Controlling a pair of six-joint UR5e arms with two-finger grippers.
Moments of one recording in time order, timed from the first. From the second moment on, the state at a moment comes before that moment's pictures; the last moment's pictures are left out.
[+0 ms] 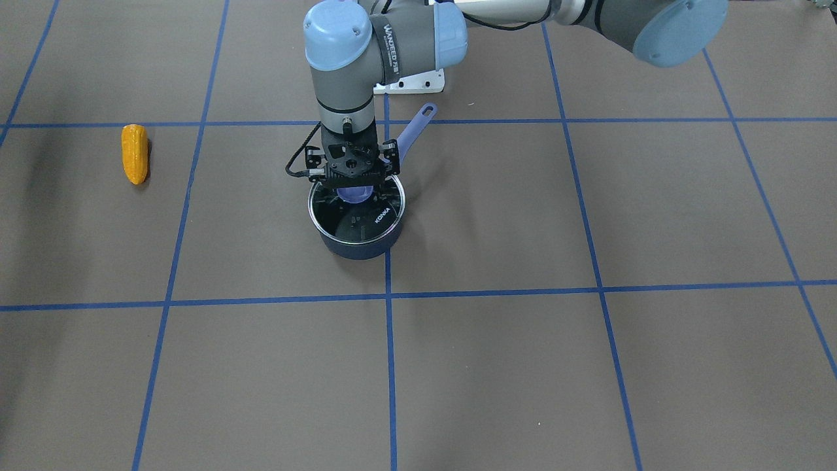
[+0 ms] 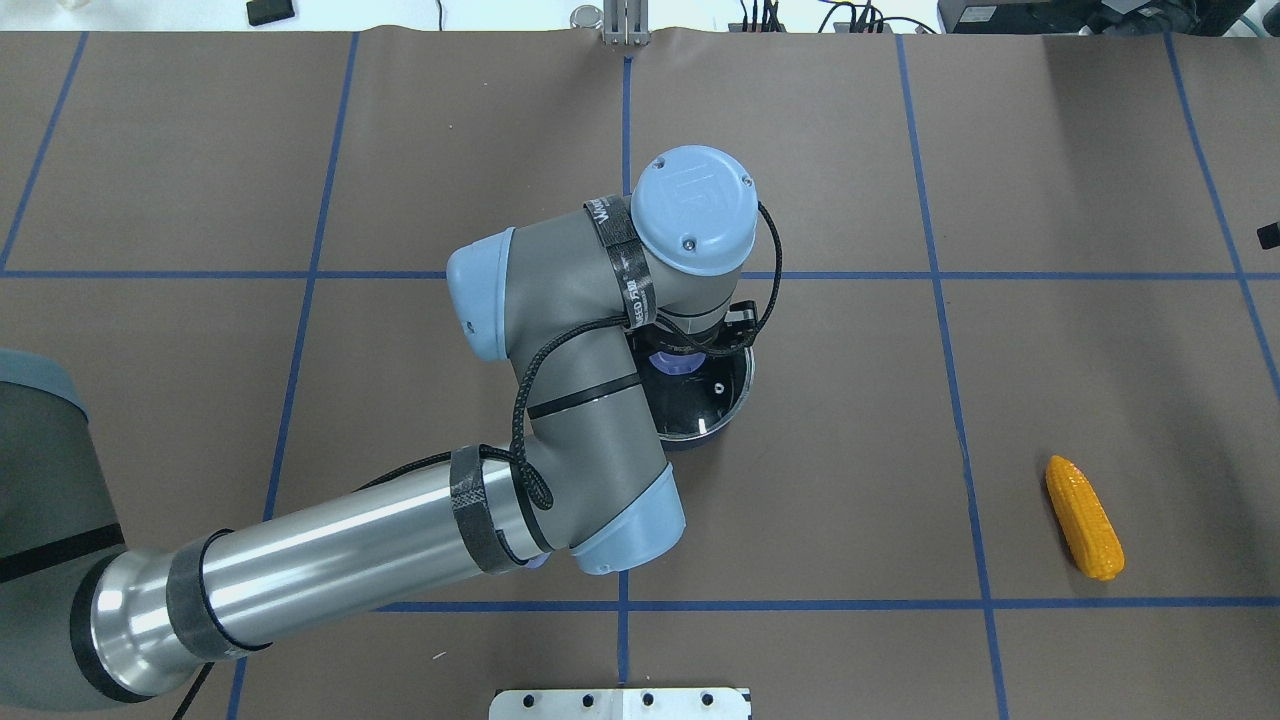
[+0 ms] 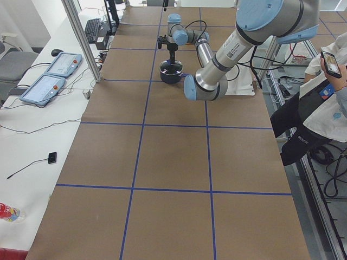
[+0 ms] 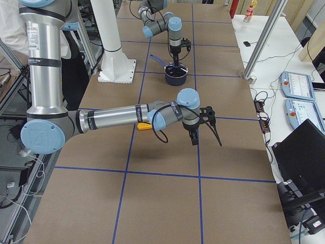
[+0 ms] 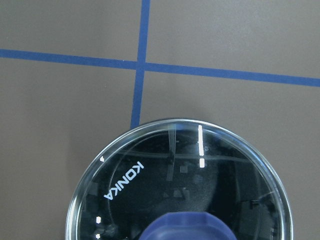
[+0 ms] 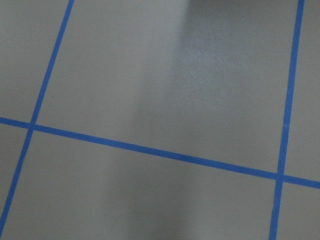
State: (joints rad) left arm -0.48 -2.62 -1.42 -1.46 -1.83 -1.32; right arm 1.39 -1.59 1.75 -1.26 2.36 0.27
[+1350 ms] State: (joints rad) left arm -0.56 -2.50 -1.65 -1.38 -1.85 -1.11; right arm 1.39 -1.59 1.75 -1.26 2.36 0.27
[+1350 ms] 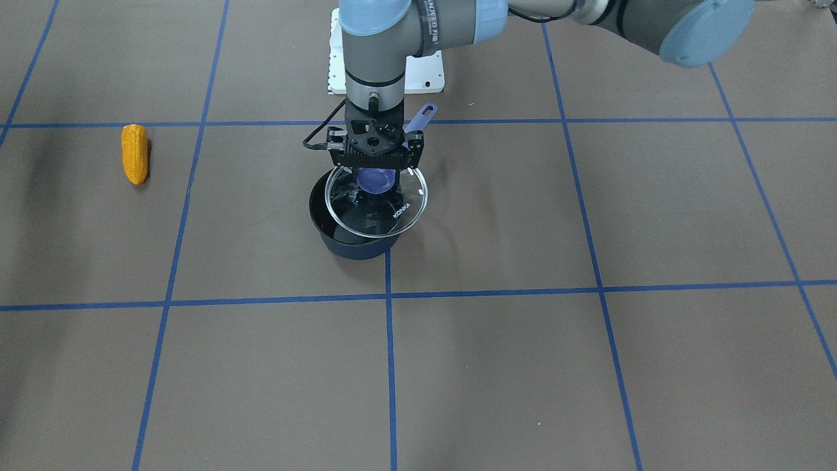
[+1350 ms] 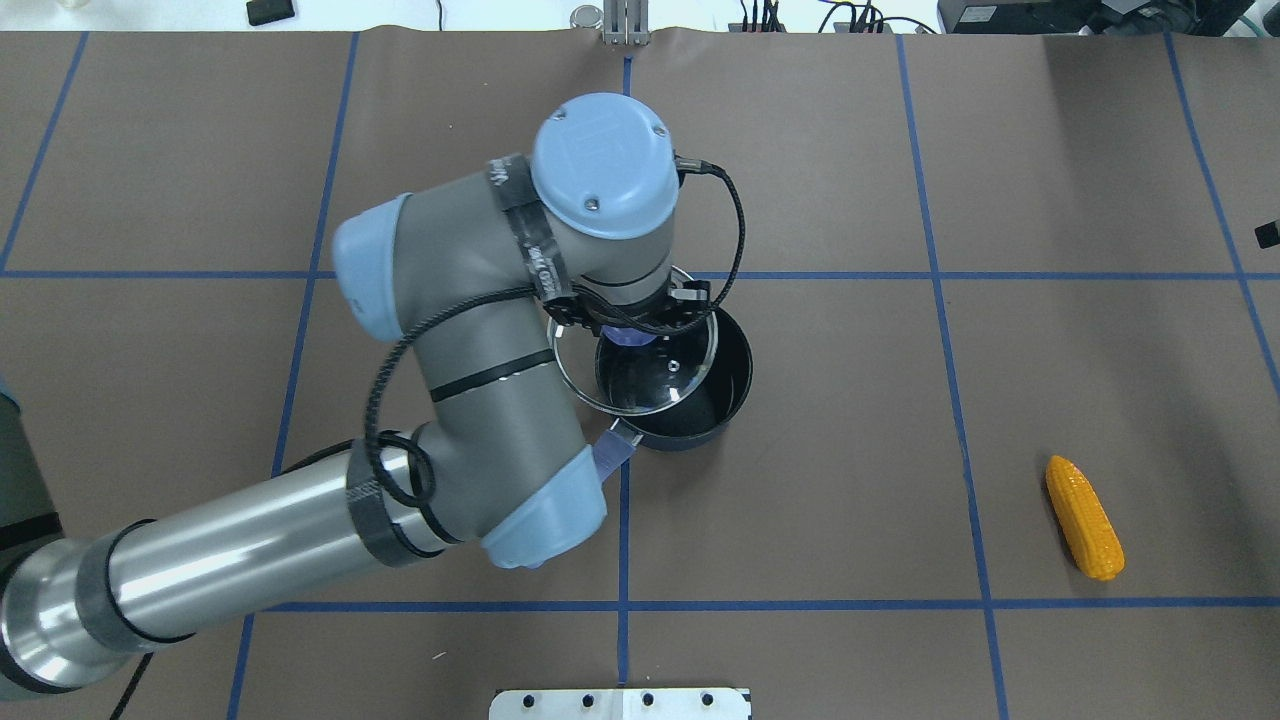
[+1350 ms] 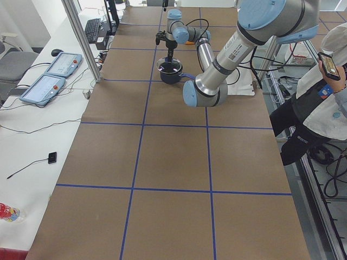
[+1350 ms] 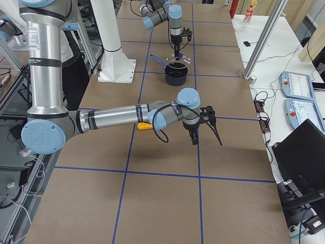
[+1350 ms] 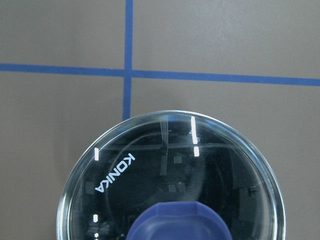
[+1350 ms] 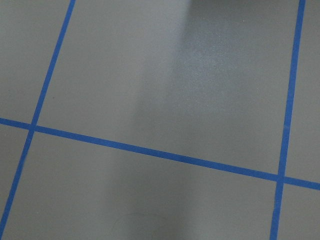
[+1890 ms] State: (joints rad) left arm -0.73 -2.18 -1.89 -1.35 -1.98 -0.69; right arm 1.38 -1.59 1.75 -1.26 2.36 0.27
